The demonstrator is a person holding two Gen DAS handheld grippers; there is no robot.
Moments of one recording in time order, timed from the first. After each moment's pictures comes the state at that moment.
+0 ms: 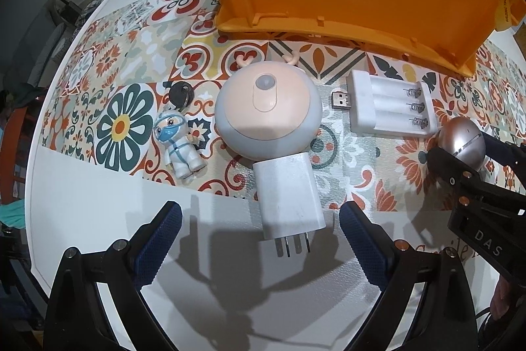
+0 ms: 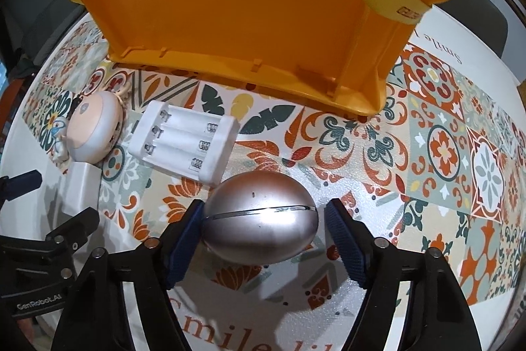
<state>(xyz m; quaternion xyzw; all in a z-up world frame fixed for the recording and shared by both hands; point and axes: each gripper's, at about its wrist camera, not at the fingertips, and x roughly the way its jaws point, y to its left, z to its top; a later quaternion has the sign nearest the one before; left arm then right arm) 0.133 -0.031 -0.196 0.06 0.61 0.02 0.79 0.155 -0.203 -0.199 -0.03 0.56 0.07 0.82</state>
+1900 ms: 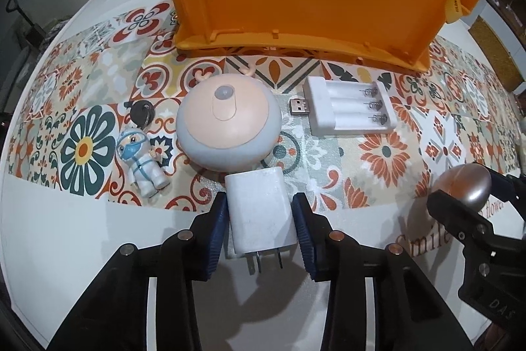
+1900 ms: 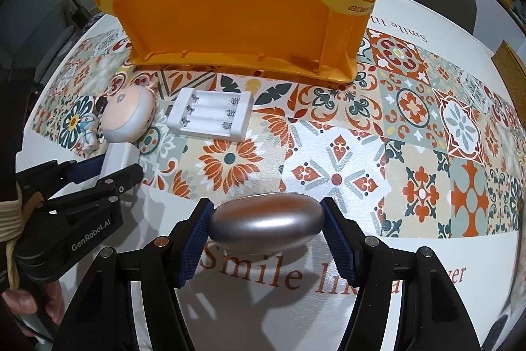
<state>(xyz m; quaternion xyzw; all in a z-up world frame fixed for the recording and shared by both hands) 0.124 -0.033 -0.201 0.04 0.57 -0.09 0.82 0.092 -0.191 -0.163 0.01 0.55 0.03 0.84</state>
